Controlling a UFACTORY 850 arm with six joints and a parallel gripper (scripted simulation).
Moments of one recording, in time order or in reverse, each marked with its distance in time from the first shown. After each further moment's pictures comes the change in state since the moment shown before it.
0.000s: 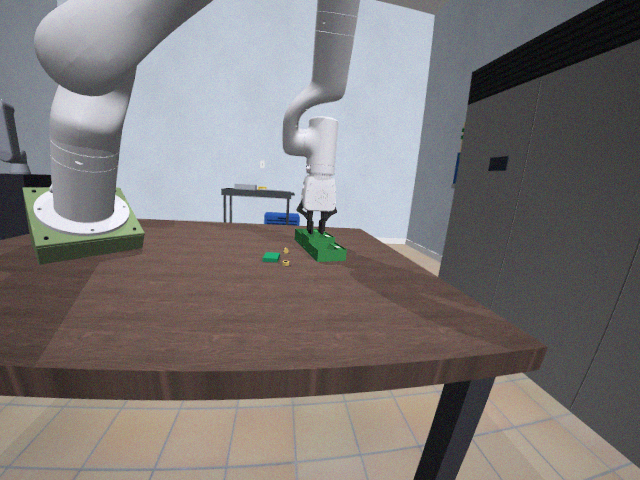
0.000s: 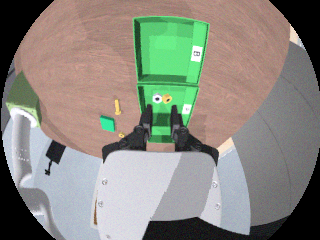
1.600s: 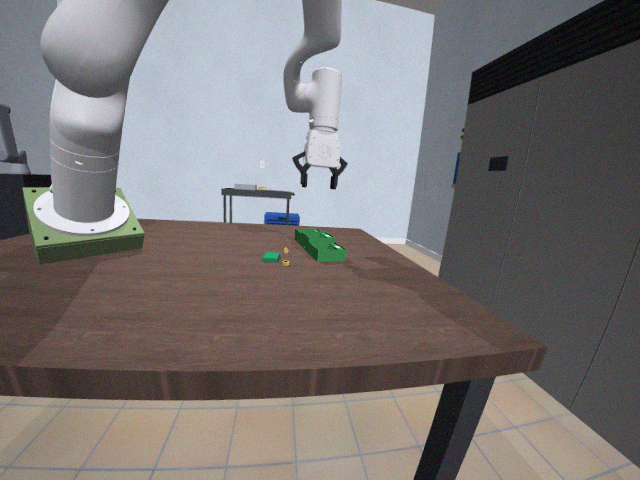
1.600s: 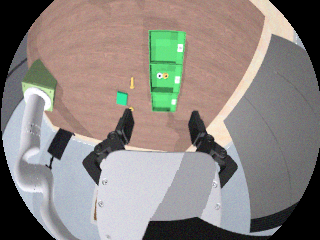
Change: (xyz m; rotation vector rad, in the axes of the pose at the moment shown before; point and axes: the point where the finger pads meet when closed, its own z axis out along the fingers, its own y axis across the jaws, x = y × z) arm 0.000 0.000 -0.128 0.000 0.000 0.000
